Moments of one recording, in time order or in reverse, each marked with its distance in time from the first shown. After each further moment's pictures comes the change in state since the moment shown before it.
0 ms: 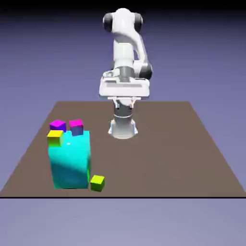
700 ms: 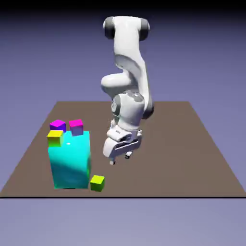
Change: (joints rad) arm 0.407 0.761 -0.407 0.414 -0.371 -0.474 -0.520
